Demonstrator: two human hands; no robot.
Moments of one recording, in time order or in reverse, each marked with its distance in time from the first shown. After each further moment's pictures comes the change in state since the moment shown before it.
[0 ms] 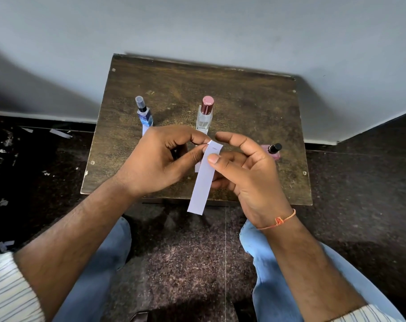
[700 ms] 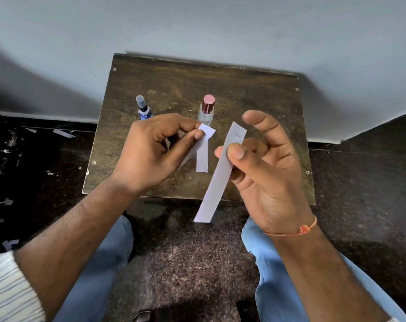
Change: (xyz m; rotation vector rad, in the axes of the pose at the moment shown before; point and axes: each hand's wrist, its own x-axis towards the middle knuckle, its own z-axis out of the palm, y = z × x) left_hand 0.000 0.005 -0.004 0.152 0.210 0.031; right_hand -0.014 -0.025 0.006 0.303 -0.145 -0.184
